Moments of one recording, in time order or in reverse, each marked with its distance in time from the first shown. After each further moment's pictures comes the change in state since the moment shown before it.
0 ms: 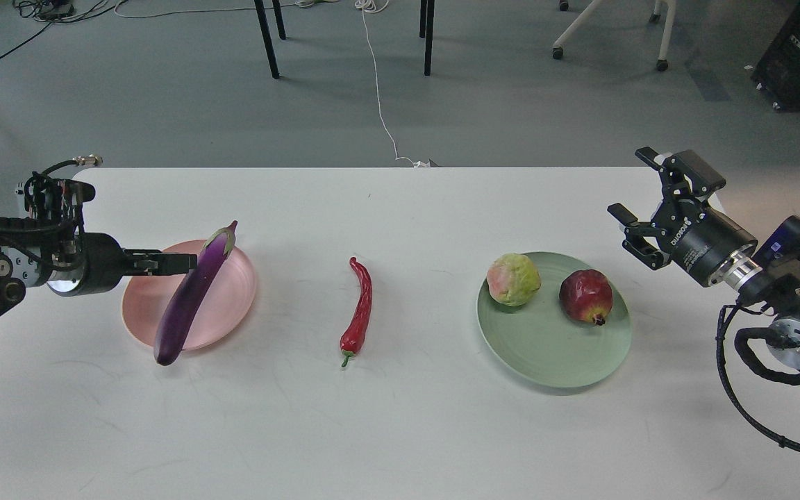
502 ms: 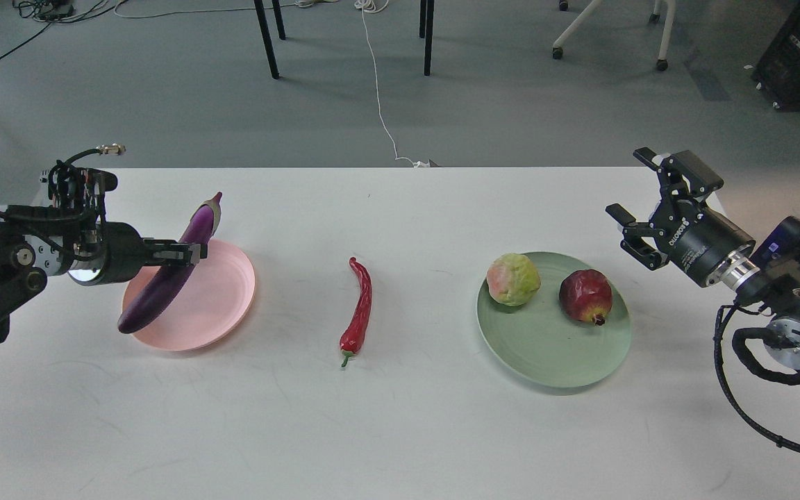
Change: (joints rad) left arm -0.014 -0.030 0.022 0.010 0.003 -0.009 0.020; right arm 0.000 0.007 0.000 -0.002 0.000 -0.001 0.000
